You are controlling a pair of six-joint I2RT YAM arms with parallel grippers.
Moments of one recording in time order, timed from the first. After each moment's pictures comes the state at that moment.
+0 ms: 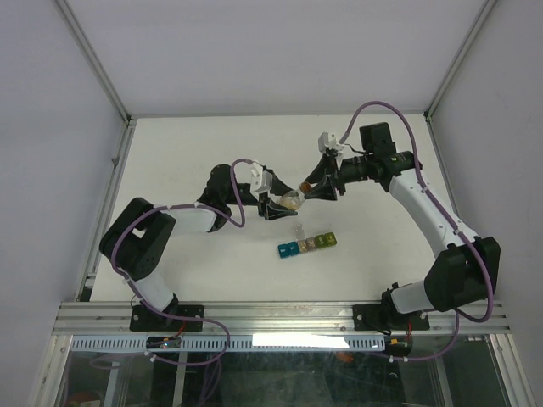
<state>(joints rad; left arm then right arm) -0.58 1.70 0.78 0.98 1.05 0.05 0.30 1.41 1.25 -0.68 -1.16 -0.74</state>
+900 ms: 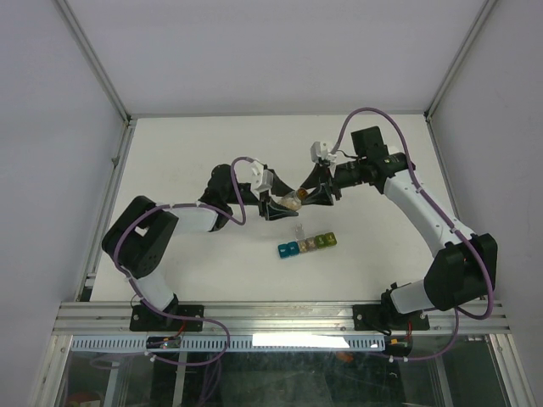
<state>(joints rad) -0.58 1.72 0.79 1.01 1.07 0.01 0.35 1.42 1.23 -0.72 -1.12 -0.85</state>
